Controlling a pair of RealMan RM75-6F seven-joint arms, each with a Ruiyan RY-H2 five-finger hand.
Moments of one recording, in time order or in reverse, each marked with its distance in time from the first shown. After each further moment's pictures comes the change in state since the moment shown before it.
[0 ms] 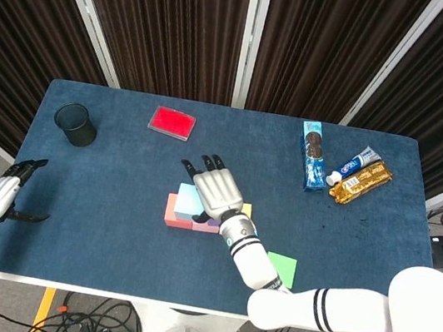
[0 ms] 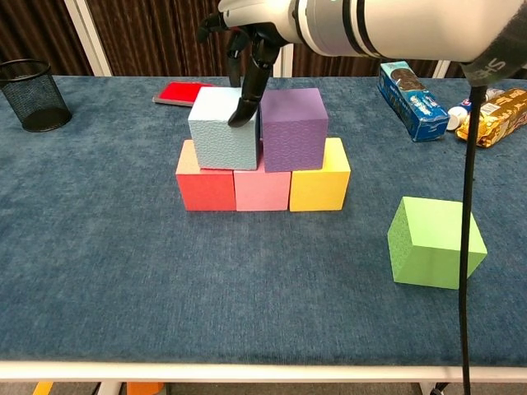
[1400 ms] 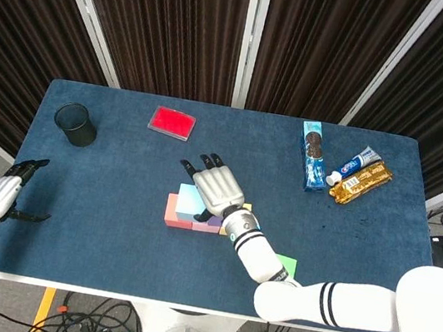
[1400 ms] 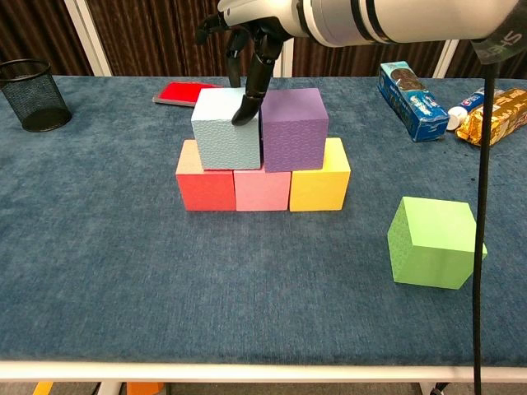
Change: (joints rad) left arm -0.005 0.002 -0.002 -0.006 -0.006 -0.014 0.012; right arm 0.035 0.060 -0.044 0.021 -0.008 -0.100 0.063
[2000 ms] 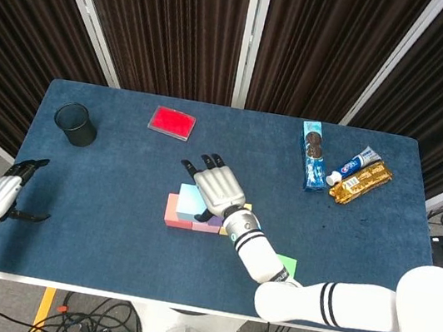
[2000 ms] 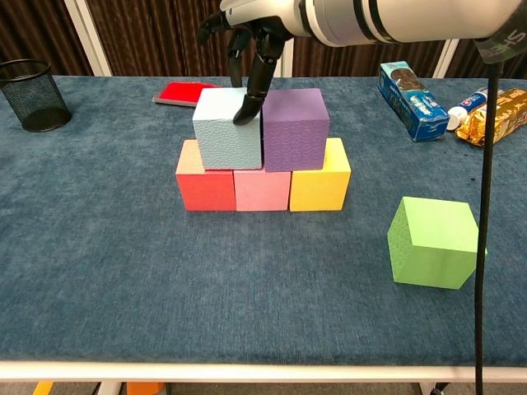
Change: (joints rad) left arm 0.000 0.001 -0.001 -0.002 -0.001 0.000 0.001; right arm 0.005 0.005 -0.007 -0.004 0.002 0.003 0.017
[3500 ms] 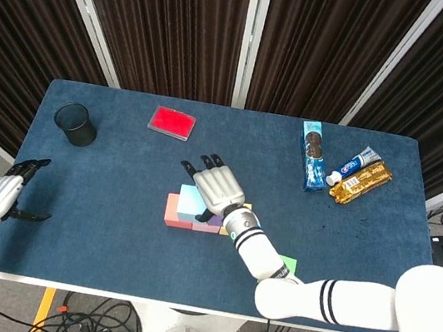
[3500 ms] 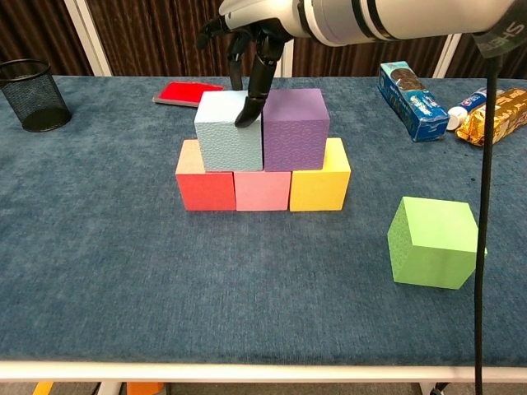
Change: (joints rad) left arm -0.007 0.003 -0.001 -0.003 0.000 -0.011 0.007; right arm 0.023 0.016 -0.019 0.016 0.010 -0.042 0.010
